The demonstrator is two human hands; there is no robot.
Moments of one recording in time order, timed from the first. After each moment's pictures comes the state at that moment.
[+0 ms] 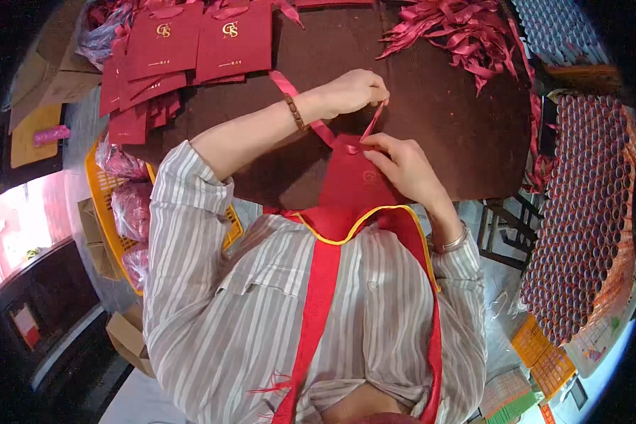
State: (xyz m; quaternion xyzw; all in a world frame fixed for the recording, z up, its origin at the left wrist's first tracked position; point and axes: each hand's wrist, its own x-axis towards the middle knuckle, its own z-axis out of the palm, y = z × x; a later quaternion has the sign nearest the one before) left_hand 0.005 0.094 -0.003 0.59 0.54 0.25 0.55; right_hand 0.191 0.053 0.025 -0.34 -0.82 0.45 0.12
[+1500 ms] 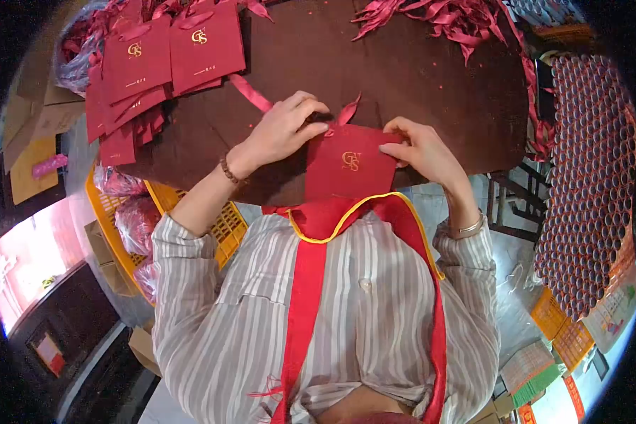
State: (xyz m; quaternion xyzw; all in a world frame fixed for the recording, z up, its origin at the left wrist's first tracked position) left_hand -0.035 0.006 -0.015 0.77 0.51 0.26 0.26; right_hand 0.234 0.067 0.016 -0.42 -0.70 0.57 0.05
